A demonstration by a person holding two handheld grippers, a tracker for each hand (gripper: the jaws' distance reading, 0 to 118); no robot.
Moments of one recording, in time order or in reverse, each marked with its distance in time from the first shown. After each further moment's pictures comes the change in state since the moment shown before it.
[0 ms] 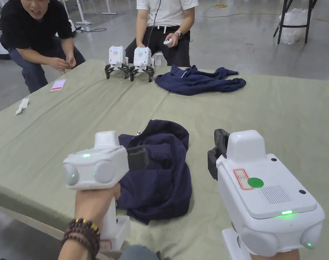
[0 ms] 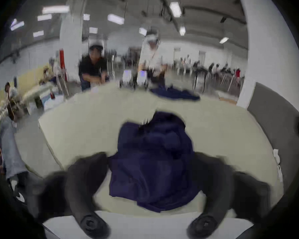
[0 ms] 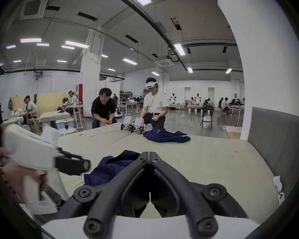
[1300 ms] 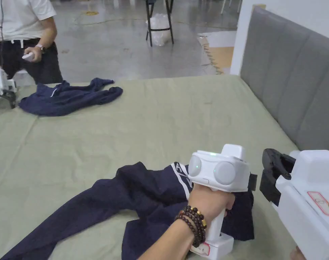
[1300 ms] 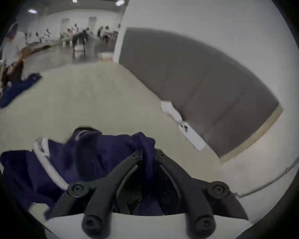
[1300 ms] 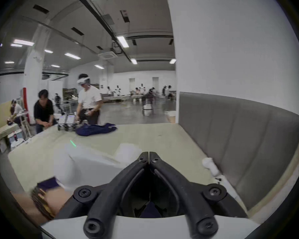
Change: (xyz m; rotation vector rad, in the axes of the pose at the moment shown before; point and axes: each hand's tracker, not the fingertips) left arm 0.501 -0.134 0.009 -0.342 -0.906 -0.600; right arm 0.221 -0.013 0.148 -0.120 -0.594 -0.138
